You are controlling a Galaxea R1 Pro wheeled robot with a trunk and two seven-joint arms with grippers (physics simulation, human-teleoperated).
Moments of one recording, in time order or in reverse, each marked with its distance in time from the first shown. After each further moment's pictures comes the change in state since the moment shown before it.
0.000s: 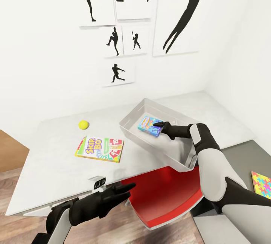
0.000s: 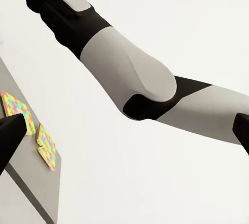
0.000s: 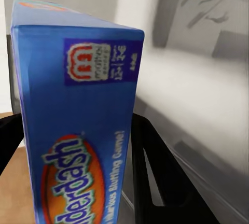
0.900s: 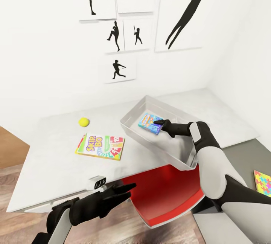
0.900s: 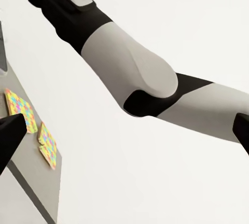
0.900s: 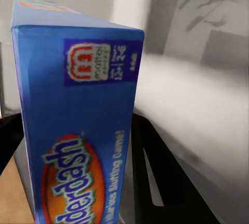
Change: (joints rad) left arm -0.002 -0.001 -0.003 0.000 -0.001 0.000 0.002; right arm -0.018 0.001 -0.001 0.005 -0.001 -0.027 -0.008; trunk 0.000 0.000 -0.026
